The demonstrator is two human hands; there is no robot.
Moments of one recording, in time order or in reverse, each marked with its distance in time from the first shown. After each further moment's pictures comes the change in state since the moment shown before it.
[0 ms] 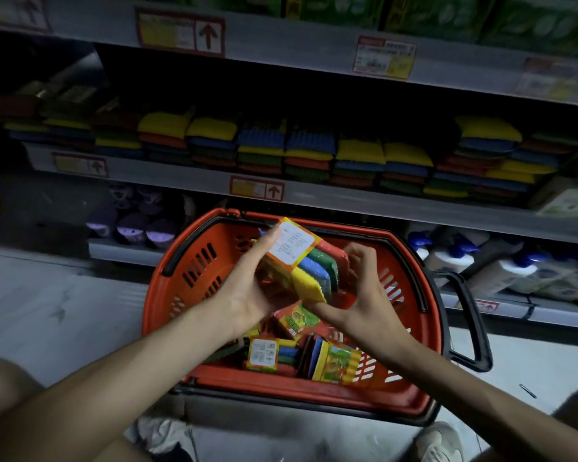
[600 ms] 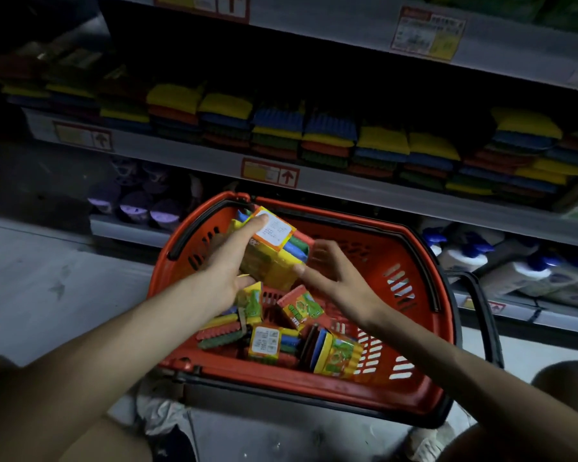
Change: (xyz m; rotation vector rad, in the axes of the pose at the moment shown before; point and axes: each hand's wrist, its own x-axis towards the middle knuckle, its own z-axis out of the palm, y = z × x) left_hand 0.027 0.021 -0.038 0.131 0.363 0.103; right_hand 0.044 0.026 0.034 0.116 -0.231 0.292
